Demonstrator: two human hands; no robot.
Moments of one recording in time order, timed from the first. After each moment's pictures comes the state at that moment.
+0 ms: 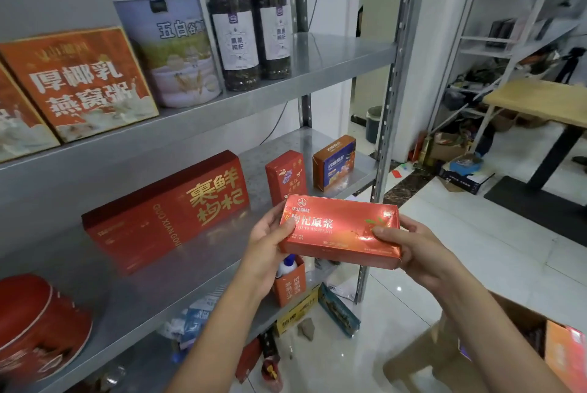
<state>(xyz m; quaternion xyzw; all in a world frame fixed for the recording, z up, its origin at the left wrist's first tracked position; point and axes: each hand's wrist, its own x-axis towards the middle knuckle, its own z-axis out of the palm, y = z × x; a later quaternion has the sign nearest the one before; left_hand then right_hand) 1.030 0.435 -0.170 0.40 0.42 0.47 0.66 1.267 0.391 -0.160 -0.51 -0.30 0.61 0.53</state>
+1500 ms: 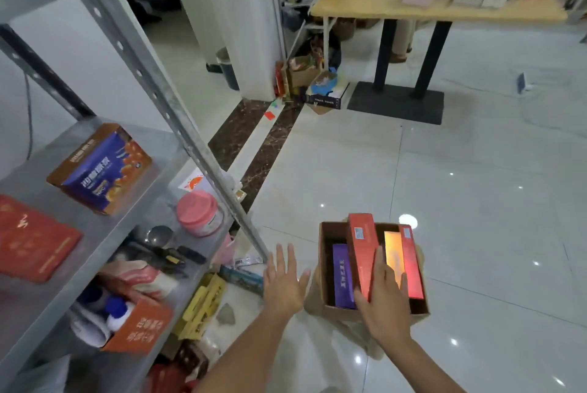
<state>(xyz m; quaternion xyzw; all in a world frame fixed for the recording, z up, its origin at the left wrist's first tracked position) 1.366 0.417 -0.422 0.84 0.46 -0.10 0.26 1.480 0.266 -0.414 -0.90 -0.33 0.13 0.25</state>
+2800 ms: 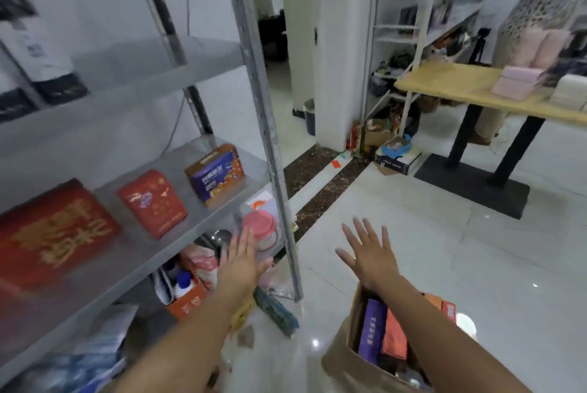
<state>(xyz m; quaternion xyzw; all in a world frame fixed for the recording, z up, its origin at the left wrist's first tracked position) 1.249 0.490 -0.300 0.81 0.57 -0.08 0.08 1.515 0.394 -0.297 -0.77 -0.64 0.06 0.00</state>
